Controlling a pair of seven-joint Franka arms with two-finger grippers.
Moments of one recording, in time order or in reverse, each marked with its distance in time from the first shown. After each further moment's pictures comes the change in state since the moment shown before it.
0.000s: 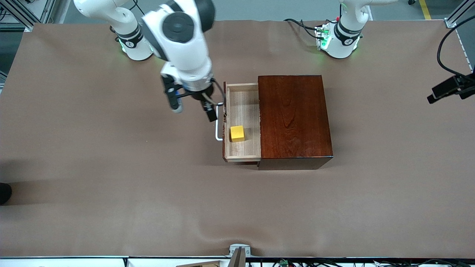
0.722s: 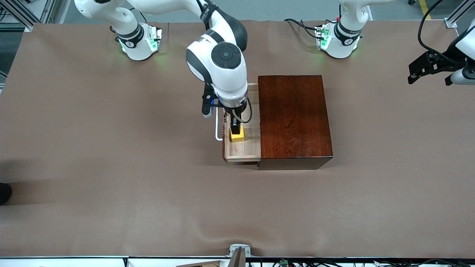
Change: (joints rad) left arm 0.072 -0.058 -0.189 -0.007 0.073 -0.057 0.063; right arm 0.053 0.242 0.000 0.167 0.000 0.109 0.371
